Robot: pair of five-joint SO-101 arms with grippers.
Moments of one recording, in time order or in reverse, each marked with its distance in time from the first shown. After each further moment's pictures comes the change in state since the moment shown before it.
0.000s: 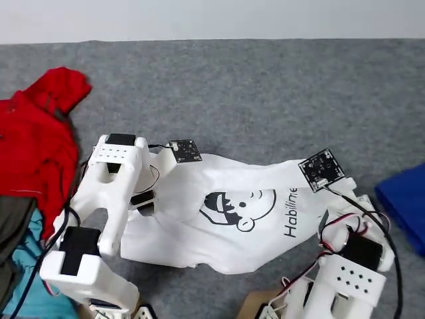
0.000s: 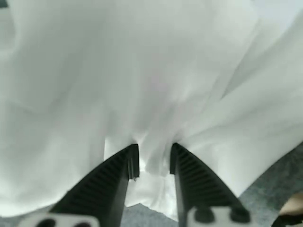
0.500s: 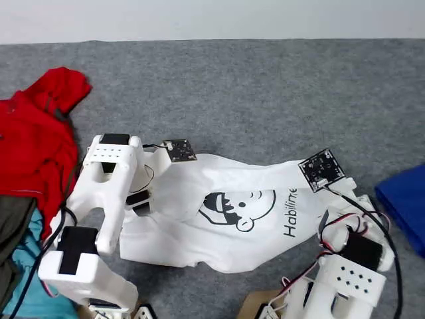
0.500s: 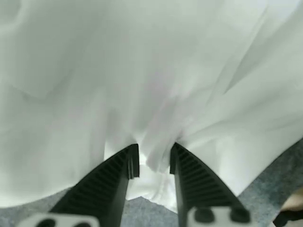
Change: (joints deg) left arm -2.2 0.2 0.0 0.4 -1.4; right arm 0.0 0.0 0.0 0.0 0.0
